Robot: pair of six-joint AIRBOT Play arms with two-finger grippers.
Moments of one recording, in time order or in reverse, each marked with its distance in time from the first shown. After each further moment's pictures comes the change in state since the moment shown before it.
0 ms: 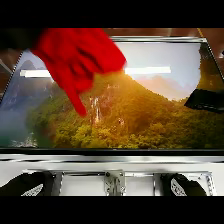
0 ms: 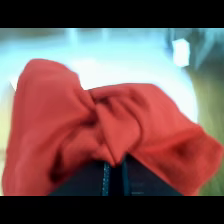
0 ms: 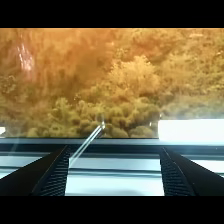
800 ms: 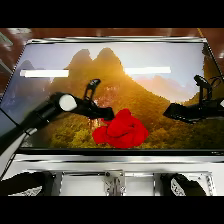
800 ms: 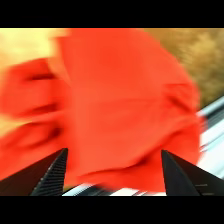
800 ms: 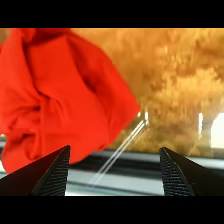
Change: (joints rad) left arm -0.090 -0.257 -0.563 -0.237 0.112 -0.109; right arm 0.000 0.039 -0.455 0.166 -0.350 -0.035
